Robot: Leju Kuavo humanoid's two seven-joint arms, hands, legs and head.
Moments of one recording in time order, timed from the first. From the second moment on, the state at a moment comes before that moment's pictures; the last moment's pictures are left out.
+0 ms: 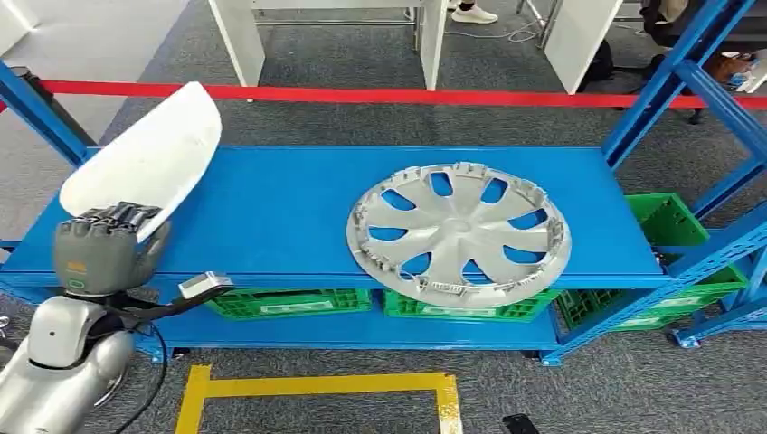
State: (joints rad) left arm -0.15 0.25 -0.23 -1.59 -1.40 0.67 -0.03; right arm -0.05 0.09 0.44 -0.18 -0.22 -0.16 -0.23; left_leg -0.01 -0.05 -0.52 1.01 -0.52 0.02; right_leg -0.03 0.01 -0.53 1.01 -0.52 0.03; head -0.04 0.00
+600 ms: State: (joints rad) left arm -0.16 0.27 -0.23 -1.63 -1.47 0.69 0.00; right arm -0.05 0.09 0.43 -0.18 -0.22 -0.16 -0.23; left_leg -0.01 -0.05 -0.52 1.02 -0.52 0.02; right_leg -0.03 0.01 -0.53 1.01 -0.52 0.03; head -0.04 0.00
